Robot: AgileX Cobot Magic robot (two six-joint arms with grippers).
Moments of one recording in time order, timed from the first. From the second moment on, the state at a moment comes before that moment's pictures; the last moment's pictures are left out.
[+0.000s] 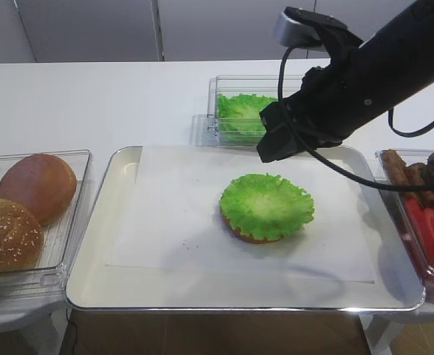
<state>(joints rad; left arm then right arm) 0.00 -0.02 -0.49 -0.08 1.19 0.08 0.38 1.53 -1.07 0.70 0.76 -0.55</state>
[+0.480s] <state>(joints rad) 0.00 -0.02 -0.49 -0.08 1.19 0.08 0.38 1.53 -1.13 0.45 0.82 -0.35</state>
